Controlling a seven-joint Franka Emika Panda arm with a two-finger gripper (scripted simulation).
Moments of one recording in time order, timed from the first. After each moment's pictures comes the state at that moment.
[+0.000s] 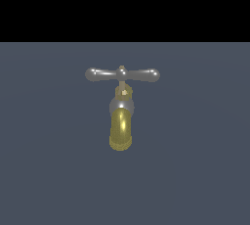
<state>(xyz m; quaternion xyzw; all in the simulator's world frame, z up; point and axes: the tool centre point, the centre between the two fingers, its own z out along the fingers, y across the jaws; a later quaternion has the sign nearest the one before) -0.257 0.014 0.471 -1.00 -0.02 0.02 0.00</state>
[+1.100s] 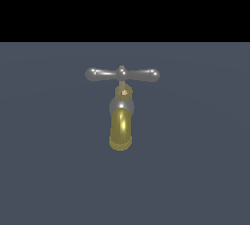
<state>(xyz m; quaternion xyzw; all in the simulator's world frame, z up) -0.246 -0.016 0.429 -0.99 -0.13 0.02 0.00</state>
